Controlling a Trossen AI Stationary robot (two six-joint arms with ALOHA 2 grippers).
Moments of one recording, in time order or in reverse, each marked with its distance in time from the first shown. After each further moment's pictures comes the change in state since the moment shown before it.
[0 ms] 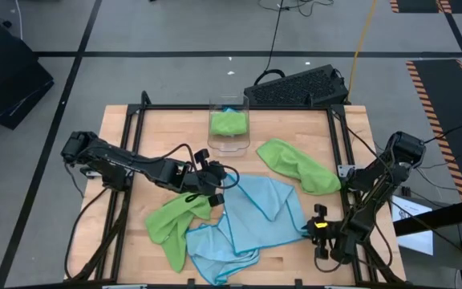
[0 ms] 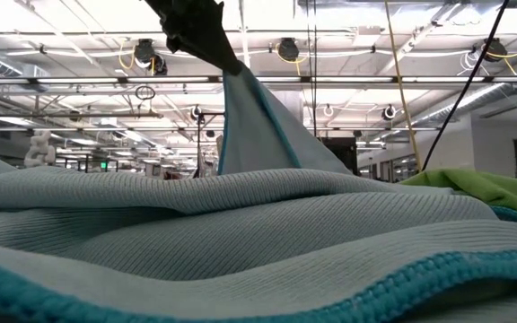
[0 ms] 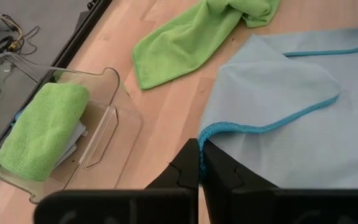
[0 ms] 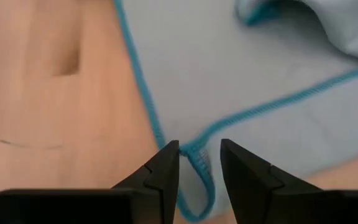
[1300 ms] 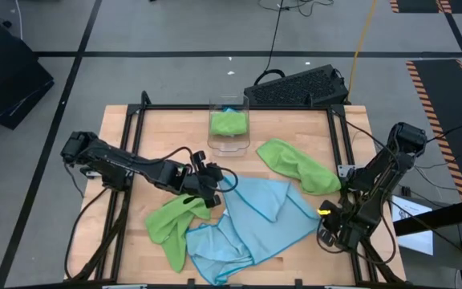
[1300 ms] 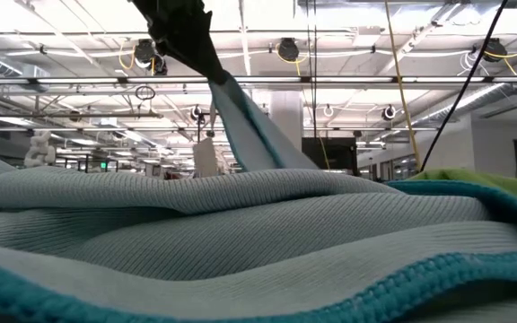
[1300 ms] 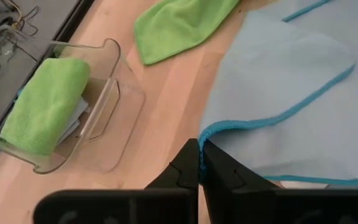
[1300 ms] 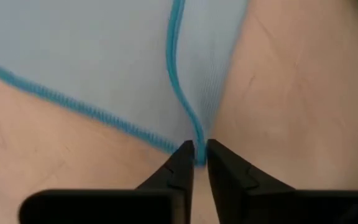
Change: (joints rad) left arm -0.021 0.000 0.000 -0.103 -0.001 -0.061; right arm 0.012 -0.142 0.000 -0.437 -0.353 0.651
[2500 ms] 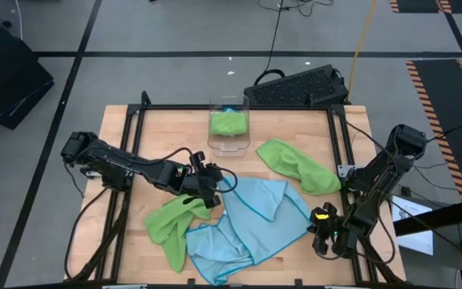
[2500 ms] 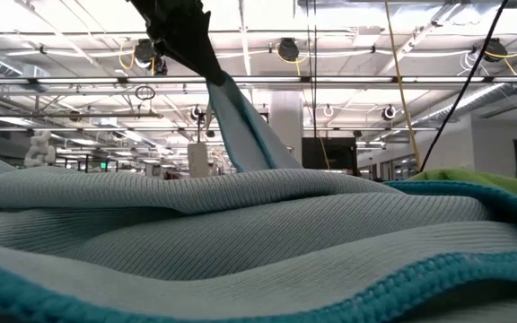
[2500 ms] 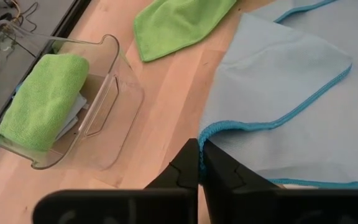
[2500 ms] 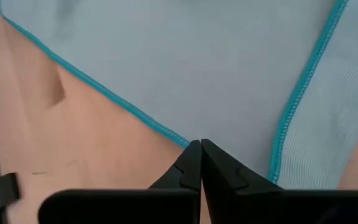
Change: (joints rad) left arm 0.000 0.000 0.000 -0.010 0.000 -0.019; right arm -0.031 0.034 0.001 0.310 0.224 -0.249
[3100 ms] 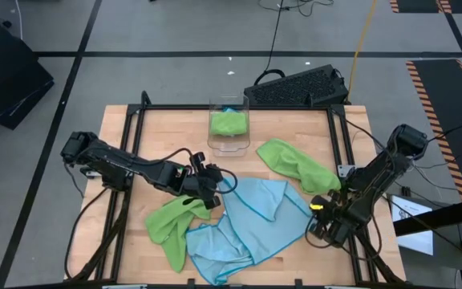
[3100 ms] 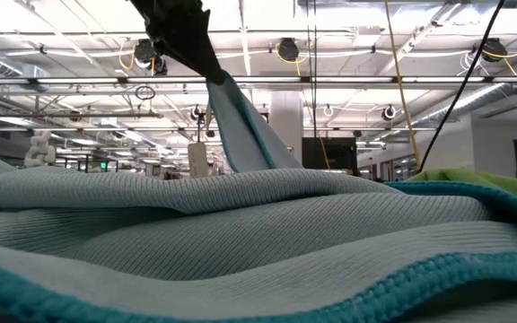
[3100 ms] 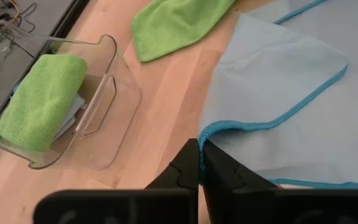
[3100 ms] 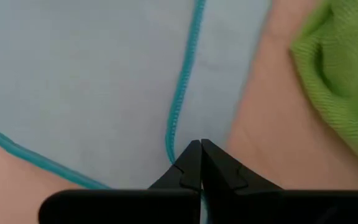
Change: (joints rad) left arm -0.008 0.000 0.000 0.001 0.001 -0.004; right arm -0.100 -0.004 0.000 -0.308 -0.053 0.008
